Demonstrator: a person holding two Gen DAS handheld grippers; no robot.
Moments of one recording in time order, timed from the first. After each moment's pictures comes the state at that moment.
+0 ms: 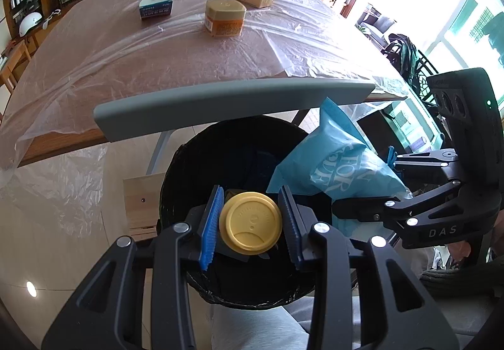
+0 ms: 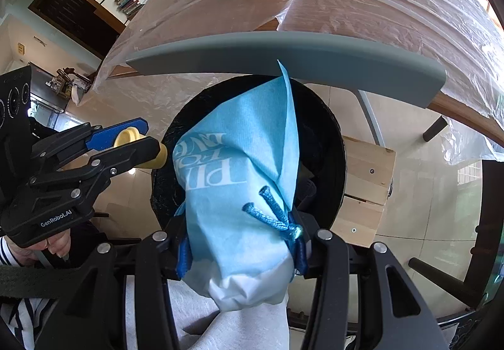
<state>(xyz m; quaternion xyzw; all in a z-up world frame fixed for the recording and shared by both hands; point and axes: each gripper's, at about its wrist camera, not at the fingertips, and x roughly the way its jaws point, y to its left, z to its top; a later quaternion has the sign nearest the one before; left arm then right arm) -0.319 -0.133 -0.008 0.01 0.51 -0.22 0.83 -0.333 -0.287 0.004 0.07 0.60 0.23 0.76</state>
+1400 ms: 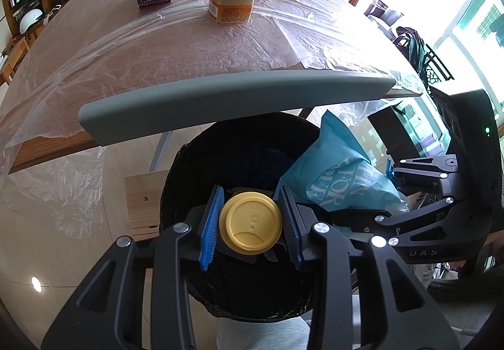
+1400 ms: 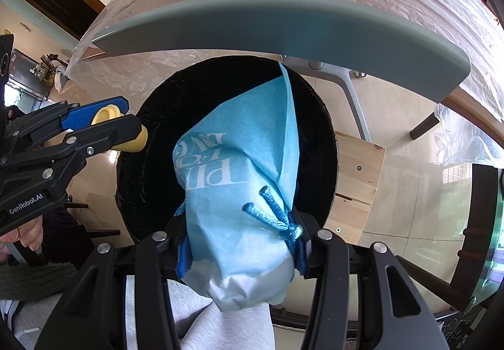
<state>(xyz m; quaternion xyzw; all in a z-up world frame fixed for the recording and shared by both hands) -0.307 -0.142 -0.024 0.02 0.53 -0.21 0.82 -0.325 -0.280 -0.022 0.02 0.62 0.21 0.75</state>
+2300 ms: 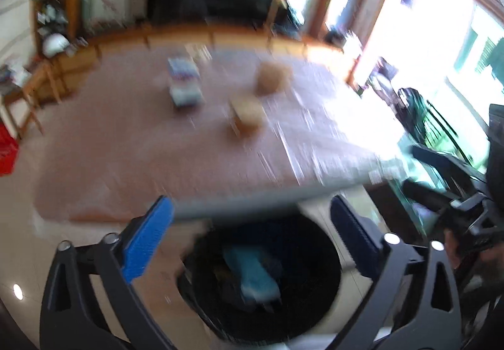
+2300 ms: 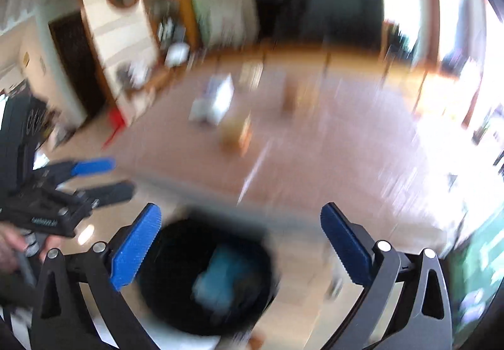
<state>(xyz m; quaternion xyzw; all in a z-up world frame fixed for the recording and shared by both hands) -0.297 -0.114 0.082 -0.03 0.37 -0.16 0.91 -0.339 -0.320 0.130 0.01 0.33 0.16 0.93</state>
